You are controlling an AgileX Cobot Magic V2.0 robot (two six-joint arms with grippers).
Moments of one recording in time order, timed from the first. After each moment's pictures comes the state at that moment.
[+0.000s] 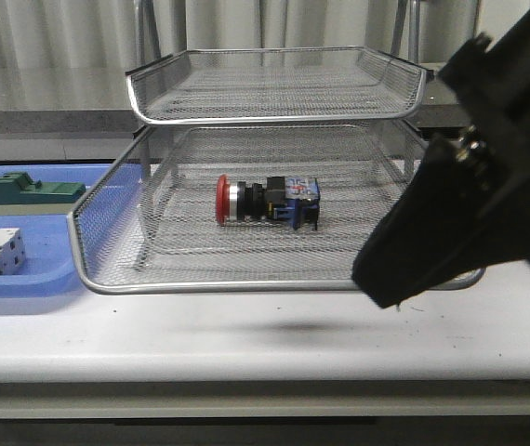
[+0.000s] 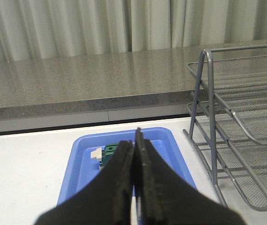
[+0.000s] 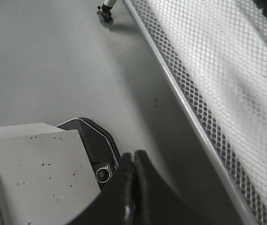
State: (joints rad) left arm 0.00 0.36 -0.39 -0.48 0.18 0.52; right arm 0.54 1.28 -0.71 0.70 0.61 -1.02
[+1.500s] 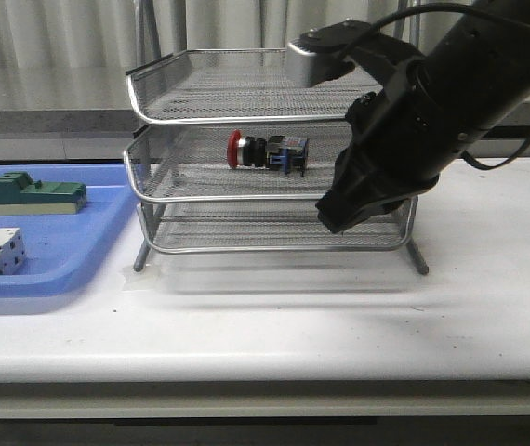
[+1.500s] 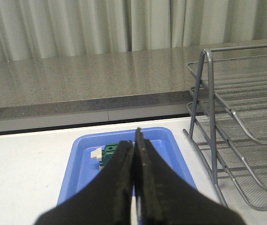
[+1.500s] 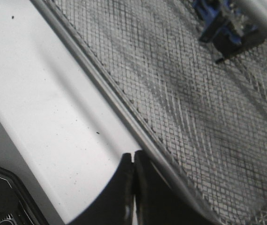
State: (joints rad) left arm 0.00 0.36 -0.39 -0.48 0.18 0.52; right arm 0.44 1.66 -0.95 0.63 0.26 -1.02
